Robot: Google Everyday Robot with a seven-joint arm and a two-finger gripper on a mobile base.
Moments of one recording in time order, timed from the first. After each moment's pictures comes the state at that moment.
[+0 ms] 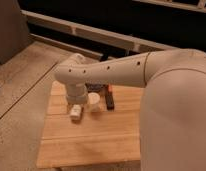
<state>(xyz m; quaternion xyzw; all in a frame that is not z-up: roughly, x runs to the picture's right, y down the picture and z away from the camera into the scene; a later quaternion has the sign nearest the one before) -0.108 0.103 0.703 -0.26 0.23 0.64 0.68</state>
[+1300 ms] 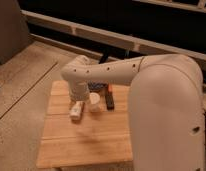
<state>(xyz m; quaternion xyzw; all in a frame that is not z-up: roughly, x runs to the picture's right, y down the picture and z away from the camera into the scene) -0.116 0.096 0.770 -0.29 0.19 0.60 0.72</state>
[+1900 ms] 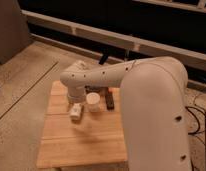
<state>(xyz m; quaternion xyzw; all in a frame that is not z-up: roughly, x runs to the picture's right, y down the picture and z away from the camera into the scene) -0.136 0.112 0.803 -0.30 0.16 0.57 0.75</state>
